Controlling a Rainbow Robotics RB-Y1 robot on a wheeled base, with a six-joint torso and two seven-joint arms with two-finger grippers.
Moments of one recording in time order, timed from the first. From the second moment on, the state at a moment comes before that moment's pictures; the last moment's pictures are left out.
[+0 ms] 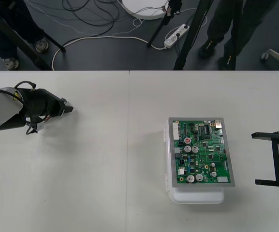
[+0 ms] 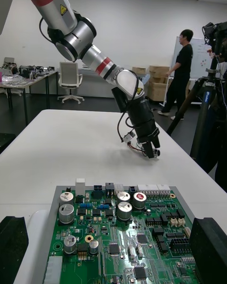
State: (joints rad) right arm -0.22 -1.22 0.75 -1.27 0.13 -1.51 1.00; left arm -0.73 0.84 -0.77 -0.94 -1.66 -0.50 -2.23
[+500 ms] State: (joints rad) right arm -0.22 -1.22 0.75 -1.27 0.13 -1.51 1.00; left arm -0.73 0.82 -0.77 -0.92 -1.67 -0.46 -2.23
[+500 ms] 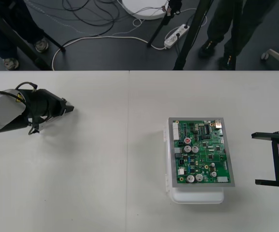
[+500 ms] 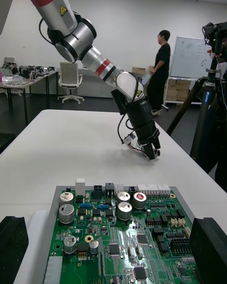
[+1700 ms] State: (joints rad) right arm -0.22 -1.22 0.75 -1.28 0.13 -1.51 1.00; left arm -0.73 0.81 -0.82 -0.91 -1.67 -0.43 -2.24
